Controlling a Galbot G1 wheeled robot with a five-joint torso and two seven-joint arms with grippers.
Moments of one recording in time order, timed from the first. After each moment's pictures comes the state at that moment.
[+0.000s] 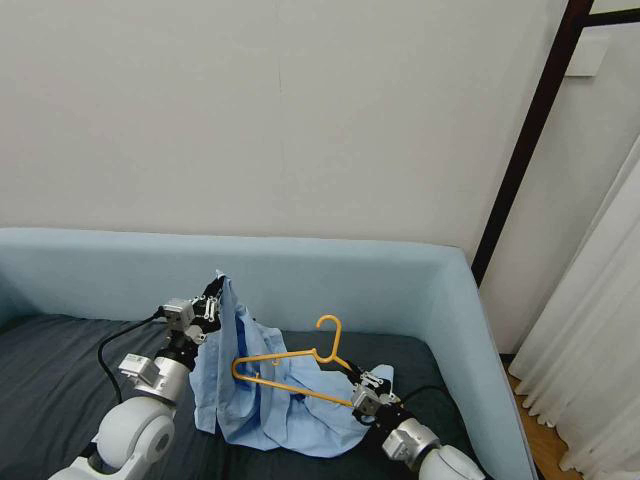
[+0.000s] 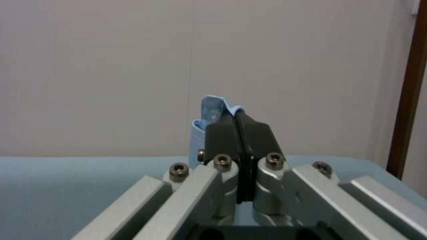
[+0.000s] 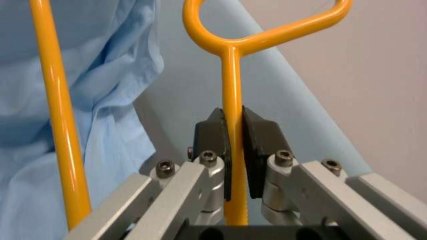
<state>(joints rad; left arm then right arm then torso) 1.15 -0.92 -0.35 -1.95 -0.64 -0.21 -0.09 -0.89 0.98 -0.28 1.67 -0.26 -0.06 0.19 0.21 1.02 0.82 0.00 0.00</state>
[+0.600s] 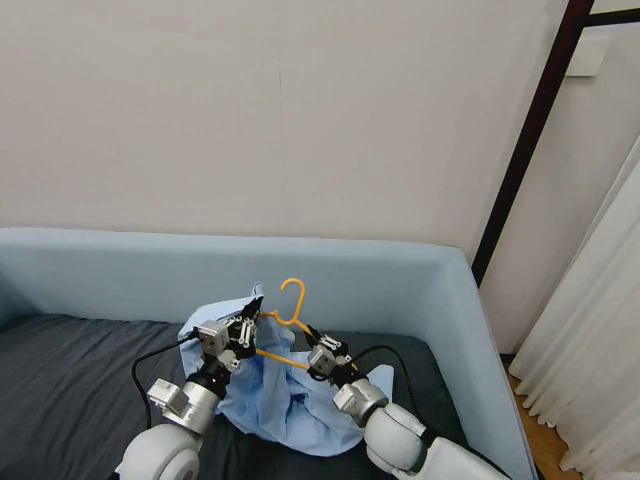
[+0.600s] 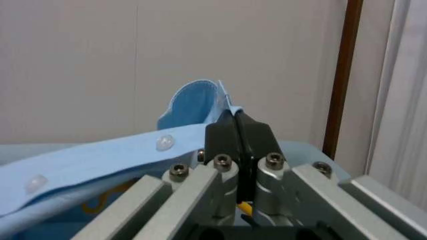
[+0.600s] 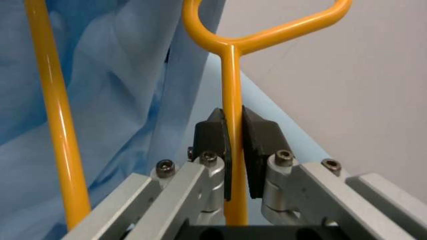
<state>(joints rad) 1.25 -0.98 -0.28 -2.04 -0.55 -0.21 -0.05 -0.63 1.12 -0.43 1.61 -0.04 -0.18 0.28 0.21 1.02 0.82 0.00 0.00</state>
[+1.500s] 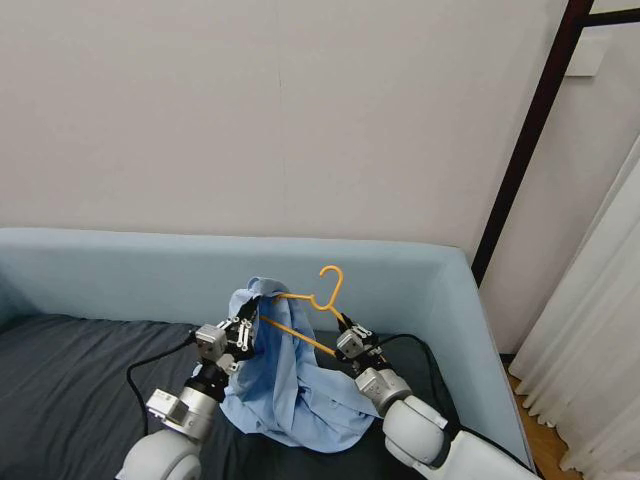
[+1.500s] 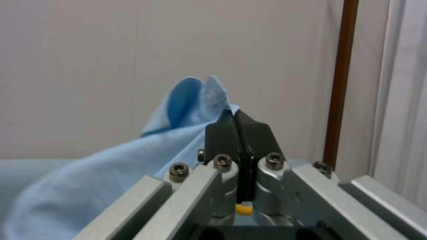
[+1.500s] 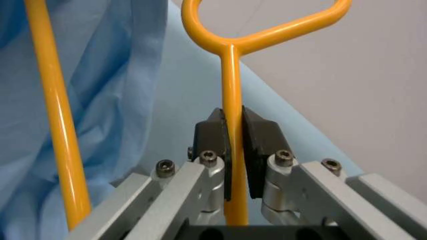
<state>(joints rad) 1.24 -1.07 -0.25 -2.01 -0.49 -0.29 -0.03 -0.65 1.04 -0.45 1.72 0.08 -0.29 0.42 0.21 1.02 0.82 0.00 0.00</state>
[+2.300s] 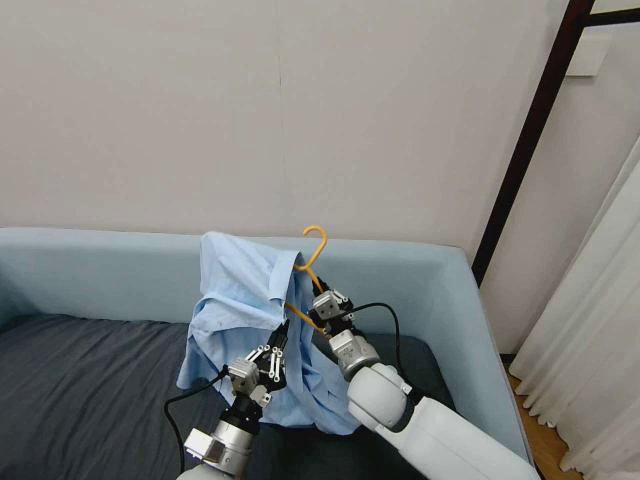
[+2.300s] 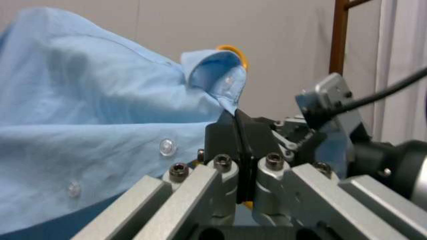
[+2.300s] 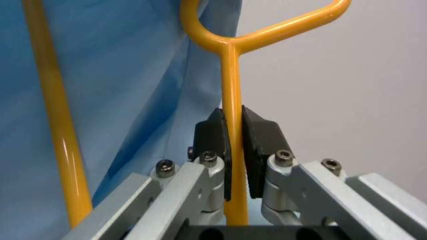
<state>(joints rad) 1.28 -1.21 -0.26 -2.00 -0.34 -0.36 -0.01 -0.50 1.14 -0.38 1.71 0.10 -0.26 0.49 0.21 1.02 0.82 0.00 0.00</state>
